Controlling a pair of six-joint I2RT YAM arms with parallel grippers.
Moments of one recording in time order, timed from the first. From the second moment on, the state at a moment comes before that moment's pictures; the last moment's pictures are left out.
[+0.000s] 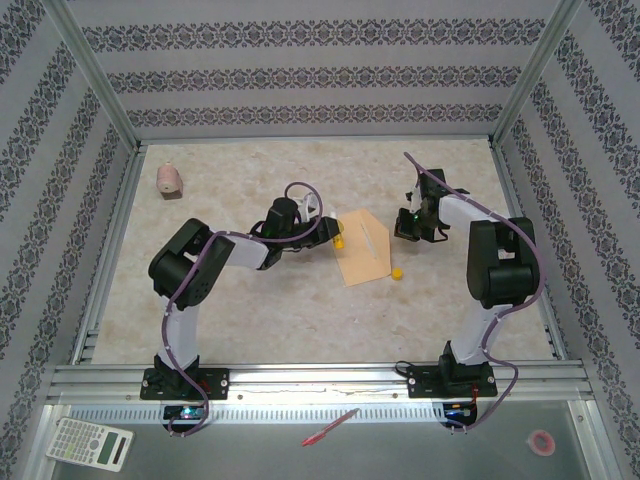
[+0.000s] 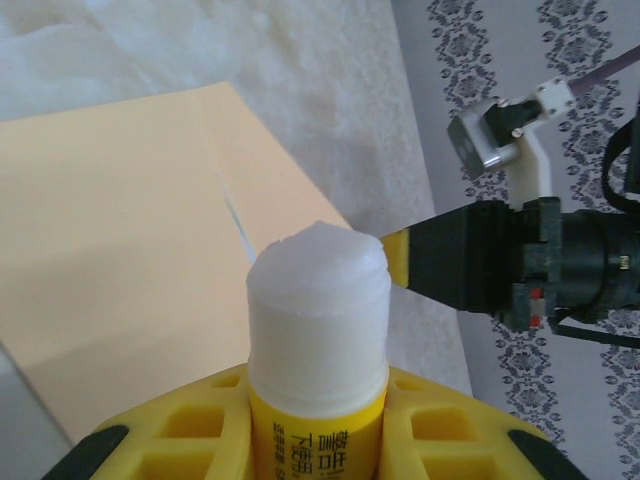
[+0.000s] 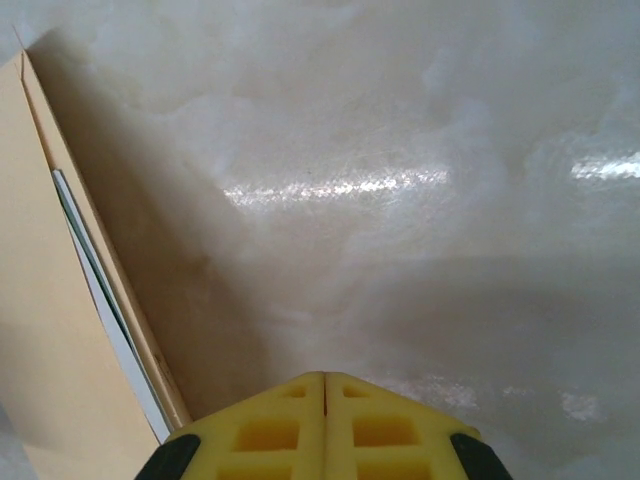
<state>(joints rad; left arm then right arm) -0.53 2.00 0.98 0.63 0.53 -0.94 0.05 1.84 1.17 -0.60 -0.33 0.29</state>
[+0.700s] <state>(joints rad) -0.54 2.08 1.02 0.60 0.53 -0.90 0.05 1.86 1.16 -0.55 -0.43 0.29</state>
